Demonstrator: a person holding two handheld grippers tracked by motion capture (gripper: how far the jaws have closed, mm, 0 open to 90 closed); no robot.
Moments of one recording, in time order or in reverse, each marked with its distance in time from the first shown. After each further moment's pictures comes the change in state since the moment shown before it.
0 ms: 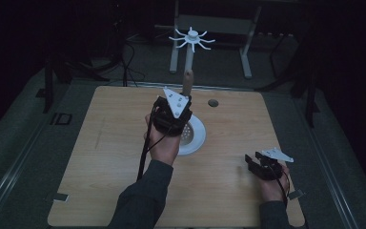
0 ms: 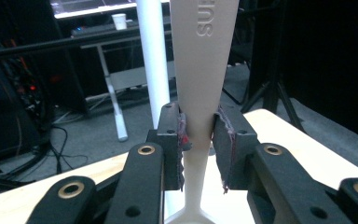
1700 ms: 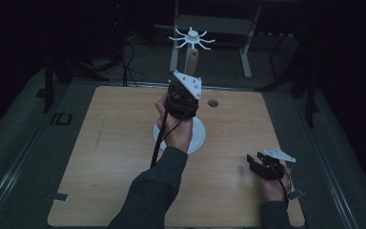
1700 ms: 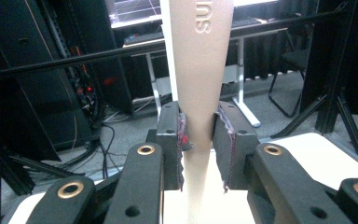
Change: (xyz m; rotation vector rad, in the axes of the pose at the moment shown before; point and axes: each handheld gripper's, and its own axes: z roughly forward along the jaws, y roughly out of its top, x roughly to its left) left arm -0.016 0.035 0.028 0.005 0.209 -0.003; right arm -0.006 -0.001 -0.001 0.005 -0.009 0.028
